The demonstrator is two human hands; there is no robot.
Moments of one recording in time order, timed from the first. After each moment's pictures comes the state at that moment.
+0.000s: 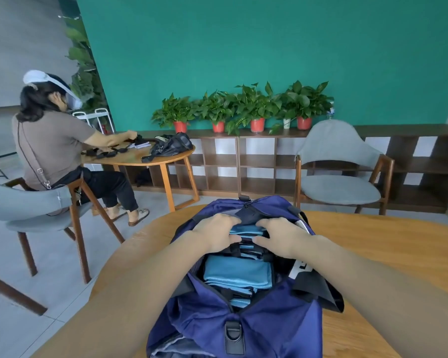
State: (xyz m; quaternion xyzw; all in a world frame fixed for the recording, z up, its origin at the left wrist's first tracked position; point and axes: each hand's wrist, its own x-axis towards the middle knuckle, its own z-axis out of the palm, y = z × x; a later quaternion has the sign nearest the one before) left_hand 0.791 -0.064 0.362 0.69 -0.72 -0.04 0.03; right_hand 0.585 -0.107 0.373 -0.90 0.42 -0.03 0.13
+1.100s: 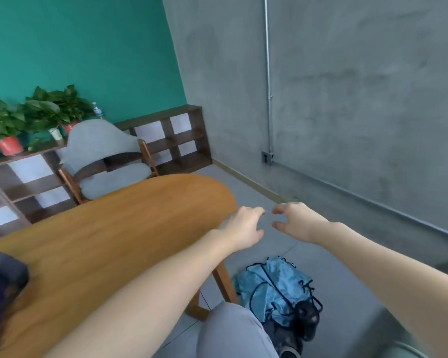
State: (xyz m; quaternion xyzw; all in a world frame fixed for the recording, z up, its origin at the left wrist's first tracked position) left_hand 0.076 0.044 0.293 0.36 -0.93 -0.10 0.02; right_hand -0.090 0.121 0.286 -0.60 0.77 -0.15 0.16
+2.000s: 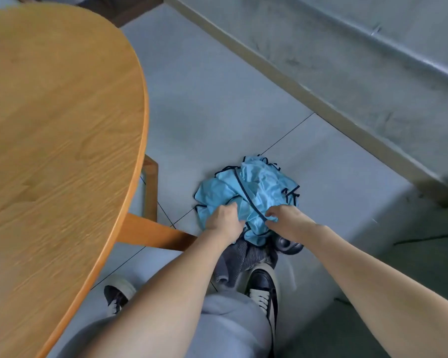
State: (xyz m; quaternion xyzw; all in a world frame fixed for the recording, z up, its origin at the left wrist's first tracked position) left_hand -0.004 -0.035 -0.084 0.51 -0.80 -0.28 -0.15; right_hand -0.175 0.050 -0.095 -0.48 0.77 0.00 0.42
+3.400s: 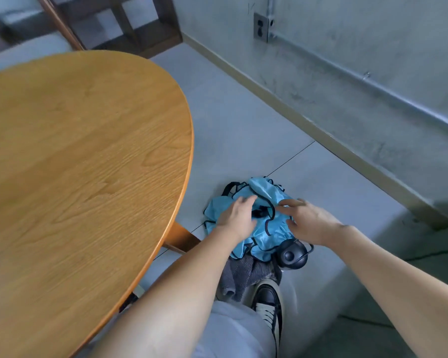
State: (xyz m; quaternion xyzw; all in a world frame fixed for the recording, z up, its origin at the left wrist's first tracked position) left_hand -0.009 -0.050 -0.046 0.44 -0.84 -0.31 -0.07; right_hand -0.197 0.059 -0.022 -0.65 0.72 0.00 0.25
